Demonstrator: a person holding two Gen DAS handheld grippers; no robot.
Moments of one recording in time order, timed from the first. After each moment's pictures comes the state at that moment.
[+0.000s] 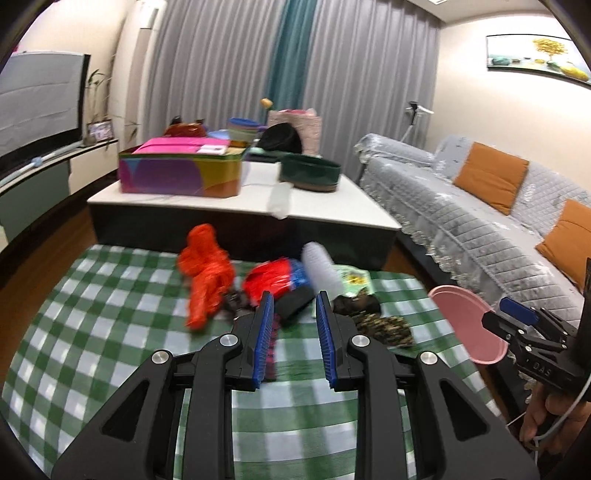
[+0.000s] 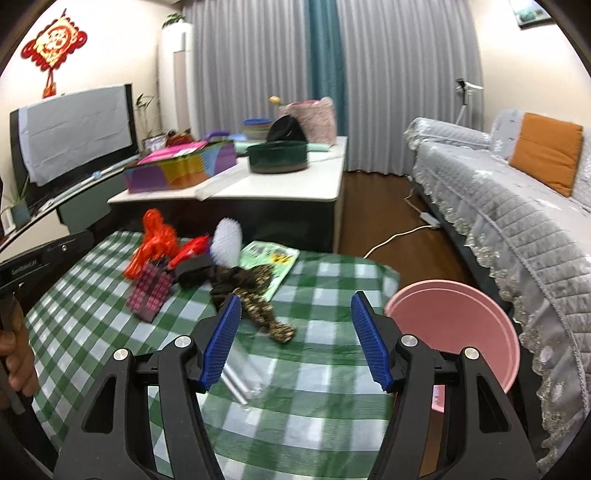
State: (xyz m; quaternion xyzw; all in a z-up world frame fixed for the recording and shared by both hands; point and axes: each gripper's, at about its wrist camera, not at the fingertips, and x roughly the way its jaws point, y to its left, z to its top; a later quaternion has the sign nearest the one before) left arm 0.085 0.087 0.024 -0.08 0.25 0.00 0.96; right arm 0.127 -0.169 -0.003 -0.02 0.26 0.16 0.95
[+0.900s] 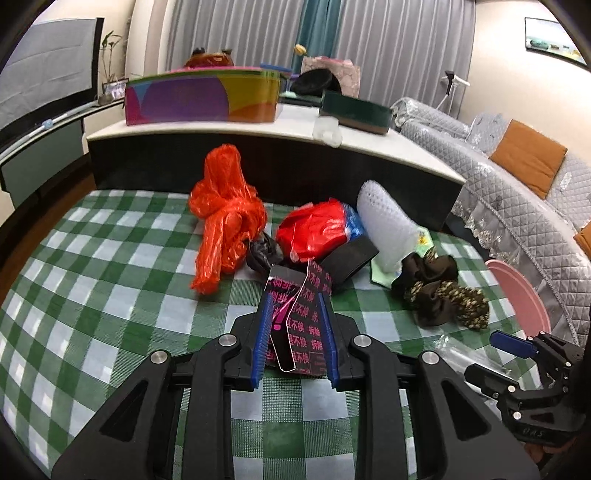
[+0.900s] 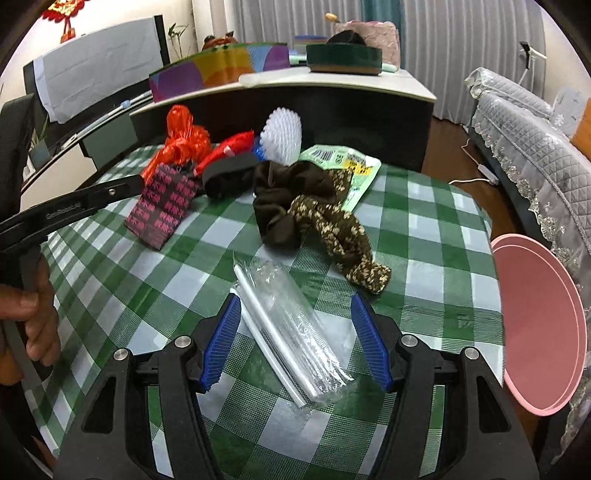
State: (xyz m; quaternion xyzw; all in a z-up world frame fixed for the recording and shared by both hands) left arm 0.144 0.108 -0.053 -0.09 0.33 0.04 0.94; right arm 0.171 -0.103 -0.085 -0.07 0.39 0.24 0.88
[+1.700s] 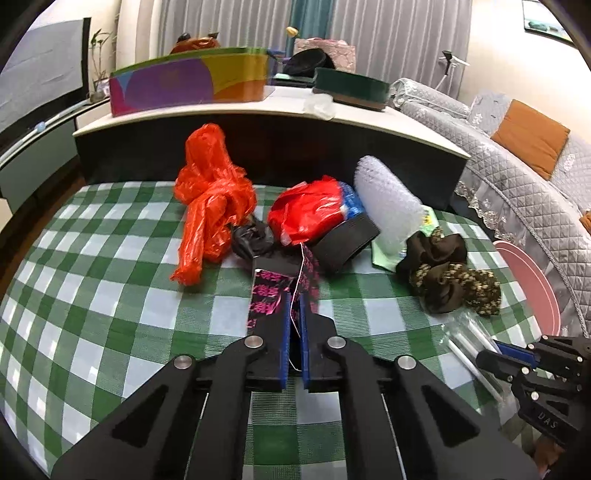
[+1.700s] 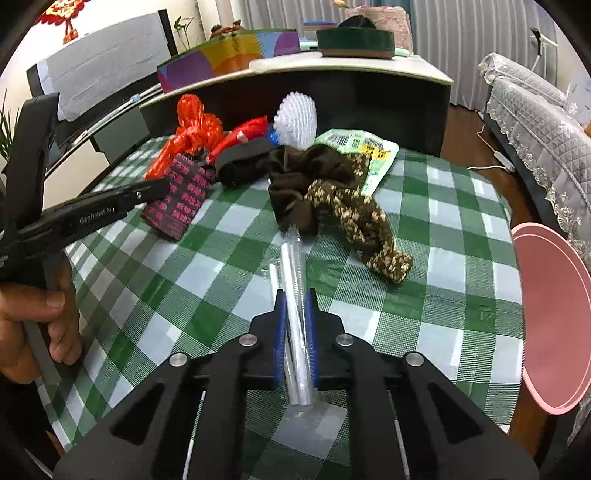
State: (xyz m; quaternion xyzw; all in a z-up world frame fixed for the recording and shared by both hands) left arm 0.153 0.095 -0.060 -0.07 0.36 0.03 0.93; right arm 0.172 -0.102 -0.086 -0.05 0.41 0.27 0.87
